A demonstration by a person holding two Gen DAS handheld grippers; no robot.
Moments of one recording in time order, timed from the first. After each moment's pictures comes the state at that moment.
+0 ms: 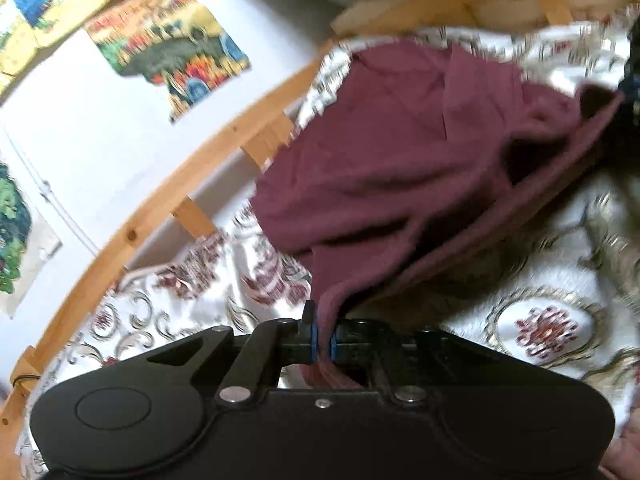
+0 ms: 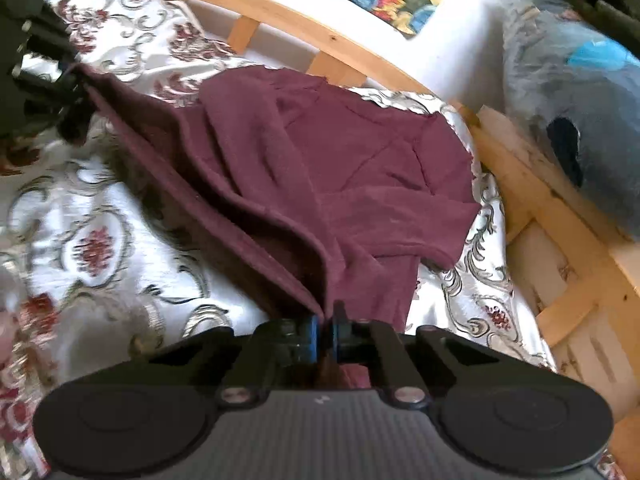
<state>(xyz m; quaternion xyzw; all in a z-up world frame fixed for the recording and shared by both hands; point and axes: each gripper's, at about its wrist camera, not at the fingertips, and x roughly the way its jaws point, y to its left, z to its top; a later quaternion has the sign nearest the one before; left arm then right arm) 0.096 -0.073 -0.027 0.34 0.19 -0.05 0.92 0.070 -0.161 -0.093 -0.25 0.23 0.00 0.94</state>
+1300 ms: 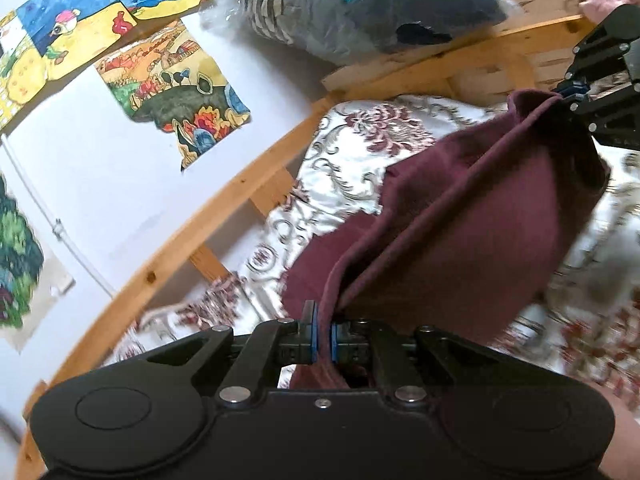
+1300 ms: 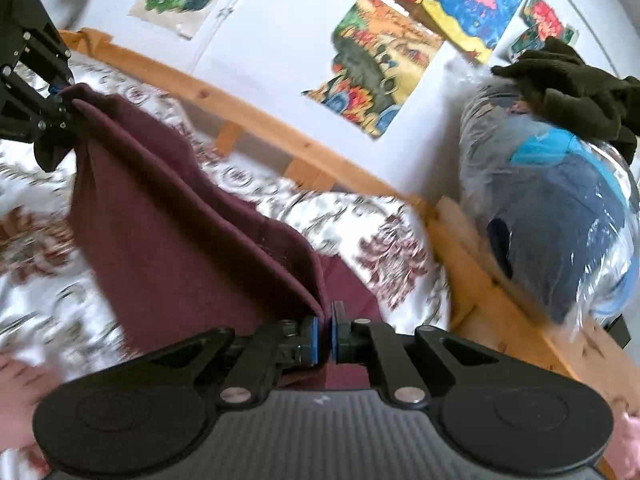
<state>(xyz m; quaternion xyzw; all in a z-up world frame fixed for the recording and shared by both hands) 0.054 -0.042 0.071 0.34 0.17 -0.12 0.91 0.030 -0.155 -0.013 -0.24 0.10 -0.01 0.97</state>
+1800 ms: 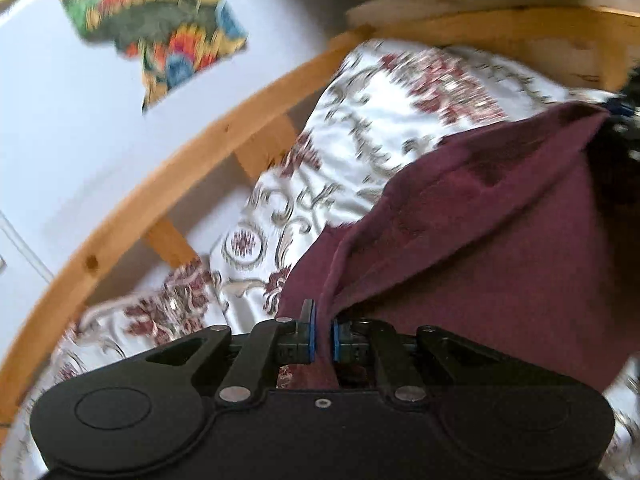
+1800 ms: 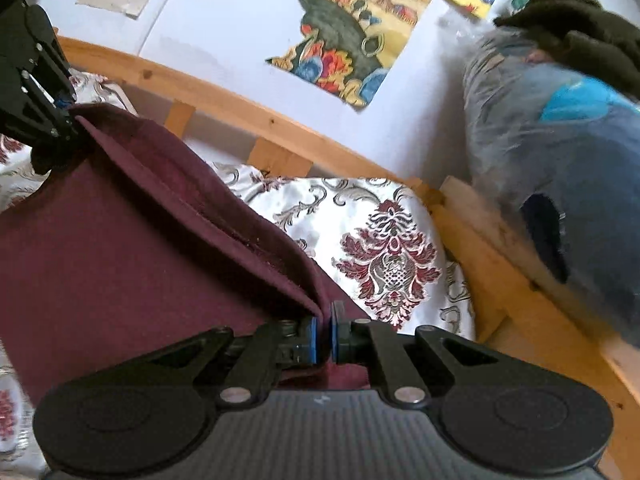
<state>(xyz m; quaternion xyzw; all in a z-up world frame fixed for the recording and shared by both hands) 0.255 -0.045 0.048 0.29 0.28 -0.11 0.91 0.180 -0.200 -0.041 -0.21 0.12 -0.02 0.97</state>
